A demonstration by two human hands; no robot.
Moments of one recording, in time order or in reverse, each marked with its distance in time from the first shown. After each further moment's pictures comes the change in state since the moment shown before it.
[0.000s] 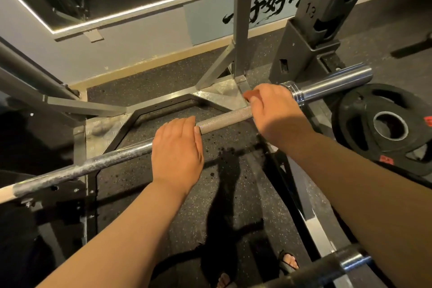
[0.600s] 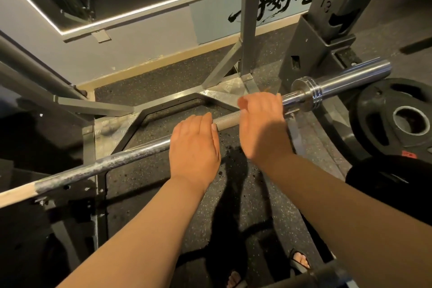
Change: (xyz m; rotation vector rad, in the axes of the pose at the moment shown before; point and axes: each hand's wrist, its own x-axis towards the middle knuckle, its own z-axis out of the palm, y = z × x) left_hand -0.001 -0.003 0.000 -0.048 -0.044 0.019; right_hand -0.025 -0.067 0.040 0.089 0.272 0.056
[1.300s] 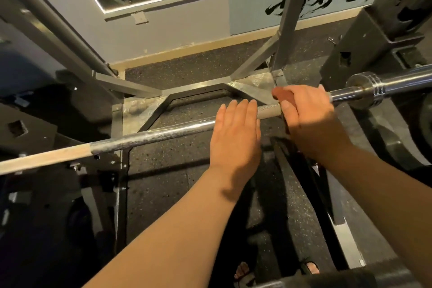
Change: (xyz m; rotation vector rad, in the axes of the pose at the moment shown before) left_hand -0.017 -0.011 -0.002 -0.035 0.002 0.024; right_hand 0.004 0.013 0.004 -0.315 -0.060 -0.398
